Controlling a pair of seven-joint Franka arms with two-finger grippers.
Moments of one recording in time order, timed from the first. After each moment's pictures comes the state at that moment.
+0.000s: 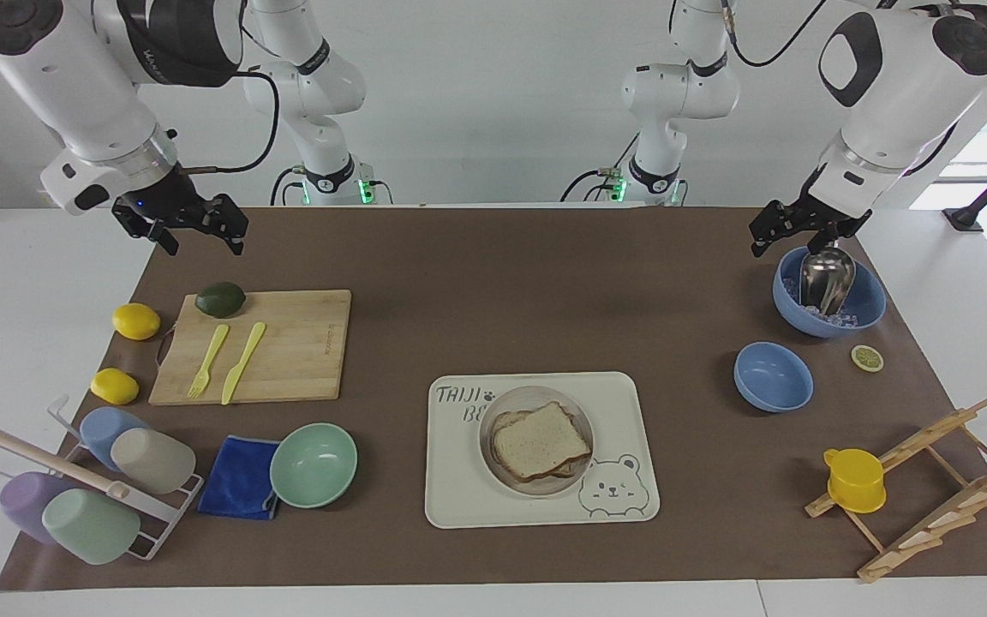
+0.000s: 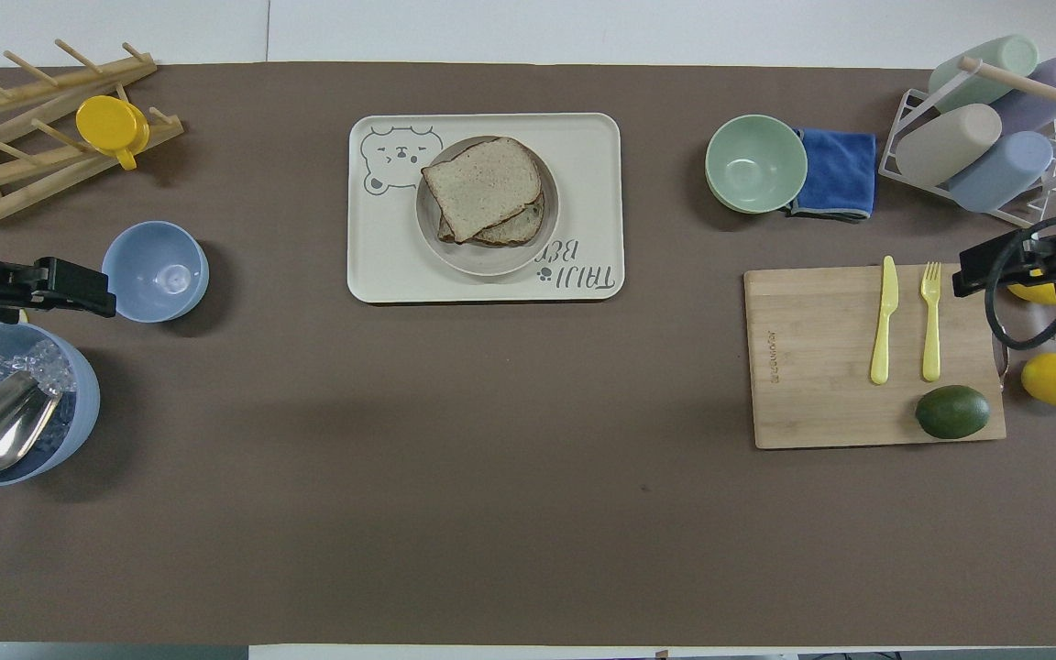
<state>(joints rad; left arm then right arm) -0.19 -0.04 0.13 -1.74 -0.03 1.65 -0.03 0.03 0.04 -0.08 -1.59 0.02 1.54 -0.01</state>
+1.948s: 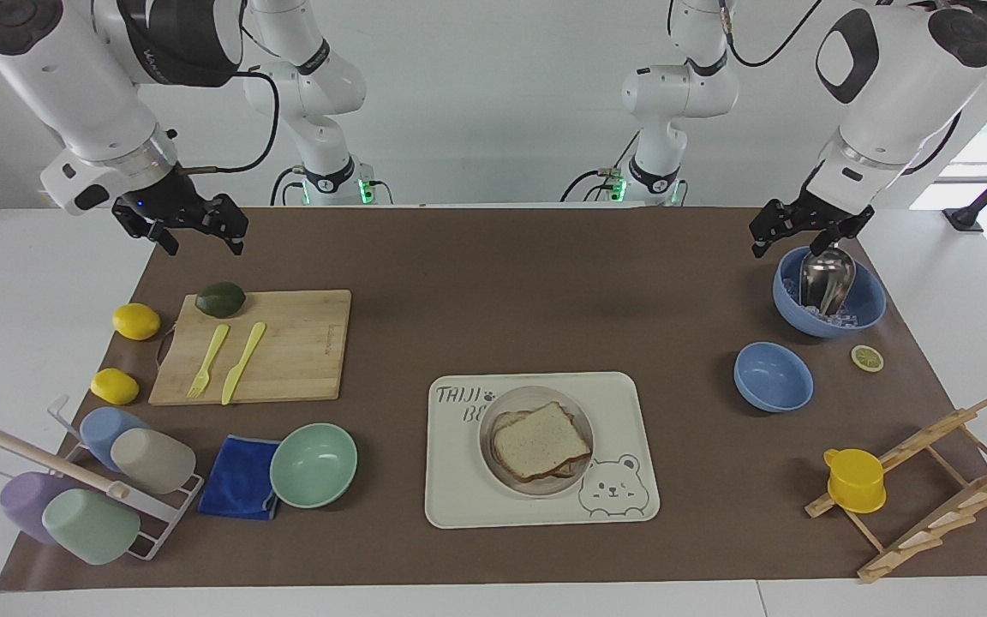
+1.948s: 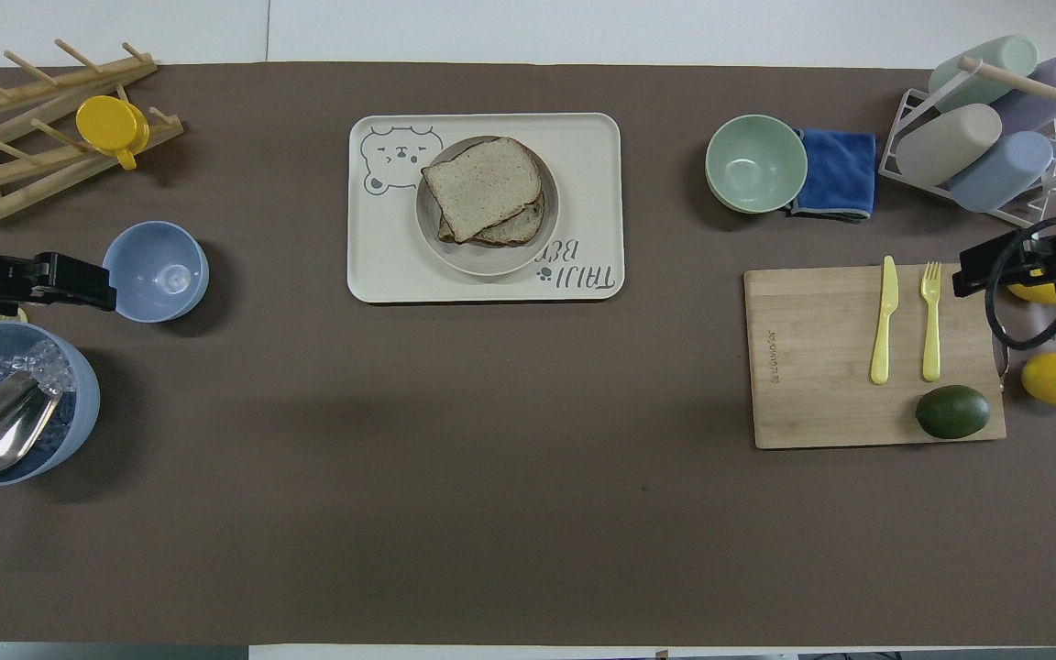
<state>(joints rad) -0.09 -0.04 0.03 -1.73 -0.03 1.65 -0.02 0.03 0.04 -0.08 -1.59 0.02 1.54 -0.01</state>
